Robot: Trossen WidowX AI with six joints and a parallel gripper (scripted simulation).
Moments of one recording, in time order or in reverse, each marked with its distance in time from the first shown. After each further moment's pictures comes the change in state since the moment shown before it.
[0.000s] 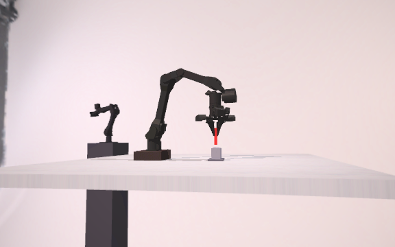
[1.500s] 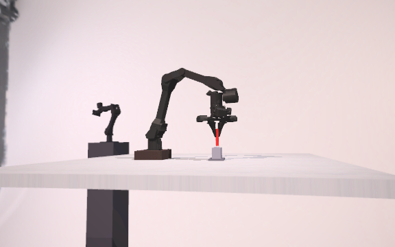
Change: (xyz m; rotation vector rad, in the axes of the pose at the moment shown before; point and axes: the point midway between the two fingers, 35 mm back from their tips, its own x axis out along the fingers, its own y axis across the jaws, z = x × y) arm 0.007 -0.003 0.024 0.002 -0.006 0.006
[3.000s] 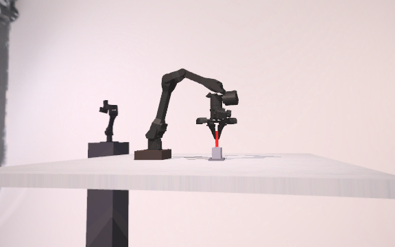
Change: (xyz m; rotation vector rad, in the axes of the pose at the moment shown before) arm 0.010 -0.002 0.000 0.000 0.003 -0.004
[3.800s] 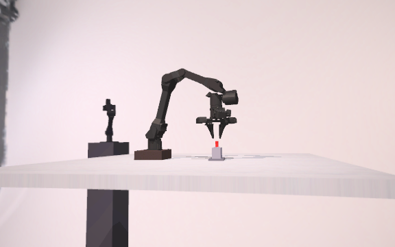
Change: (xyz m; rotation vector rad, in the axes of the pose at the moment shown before) arm -0.003 -0.001 -0.001 0.000 0.002 -0.003
